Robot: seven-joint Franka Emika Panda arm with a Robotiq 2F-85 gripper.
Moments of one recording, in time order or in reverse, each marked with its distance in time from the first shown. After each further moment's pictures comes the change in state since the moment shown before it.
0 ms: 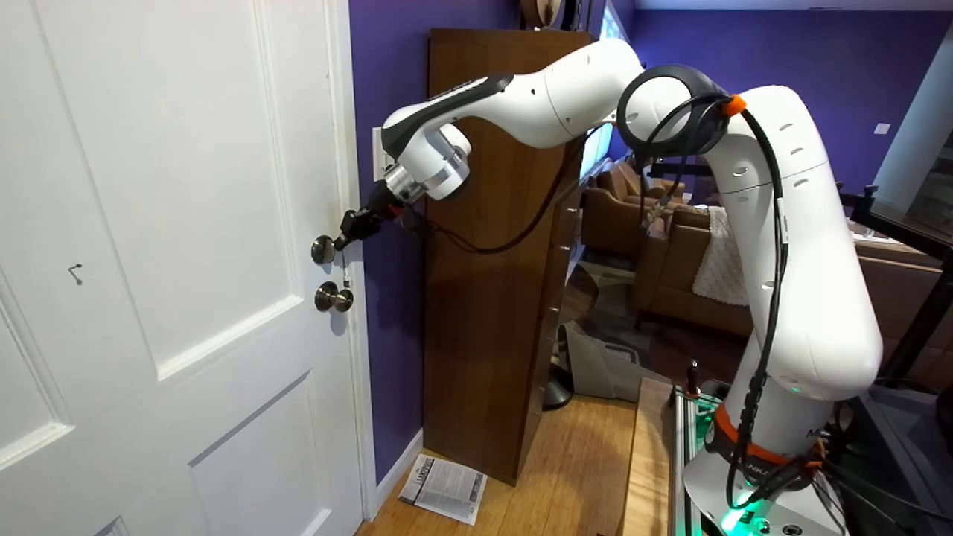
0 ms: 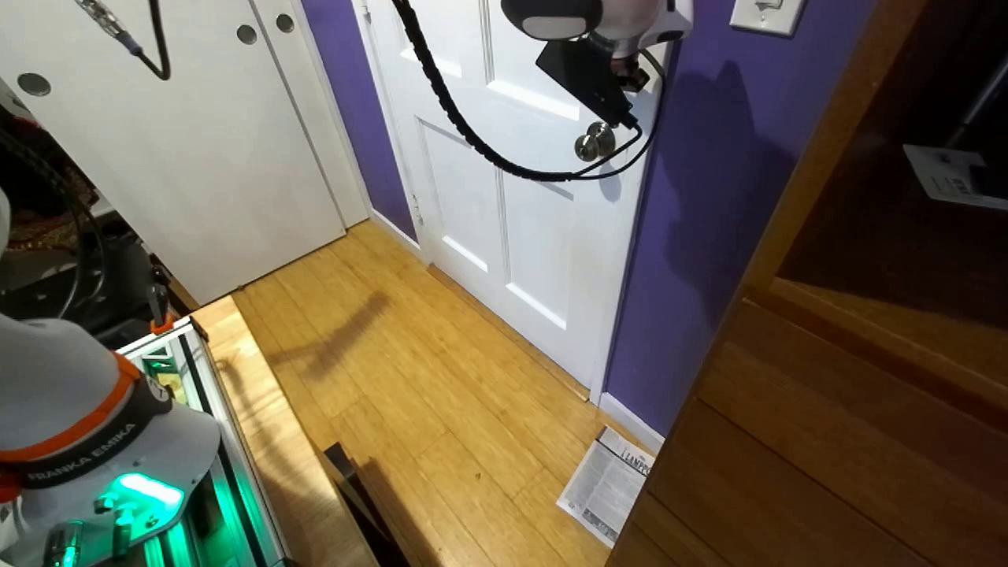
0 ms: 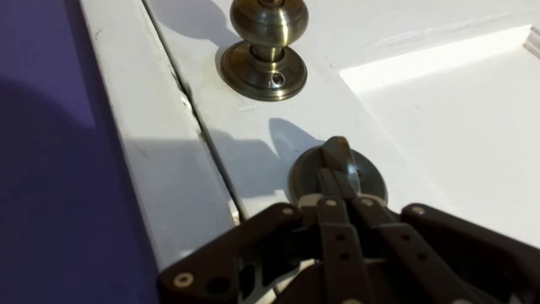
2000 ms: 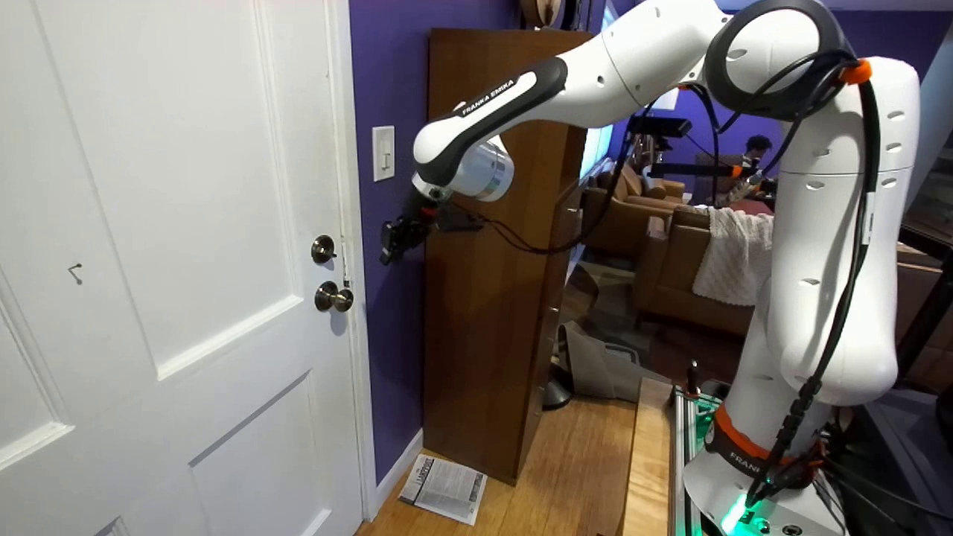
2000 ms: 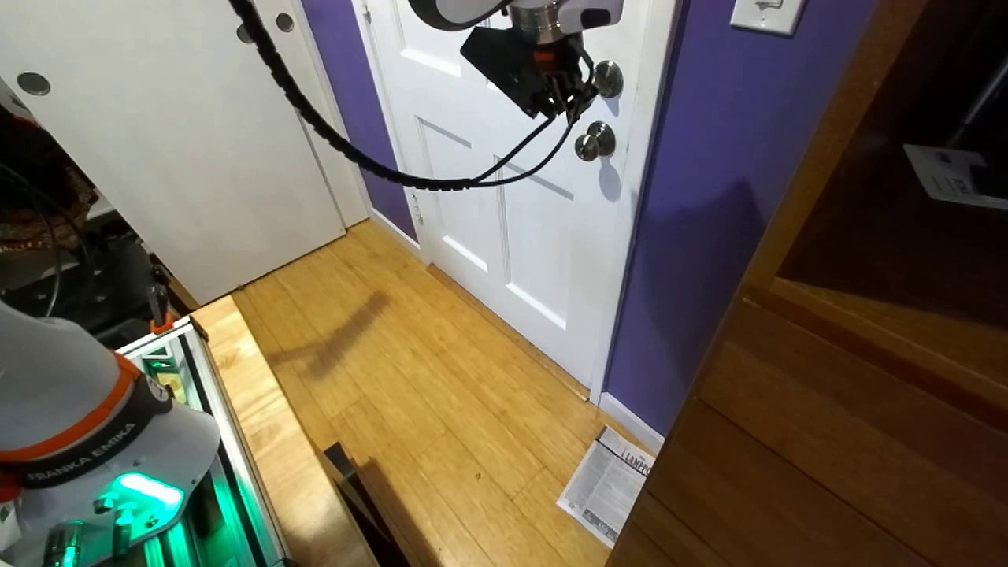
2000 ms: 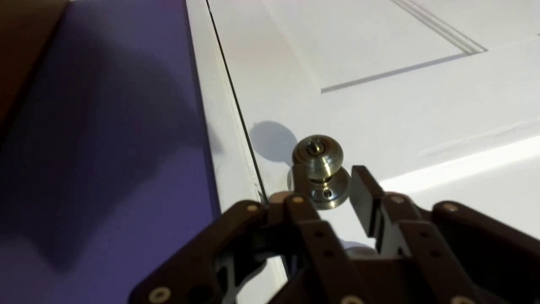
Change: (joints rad) arm 0.152 -0.335 -0.139 -0.452 -0.467 0.132 0.538
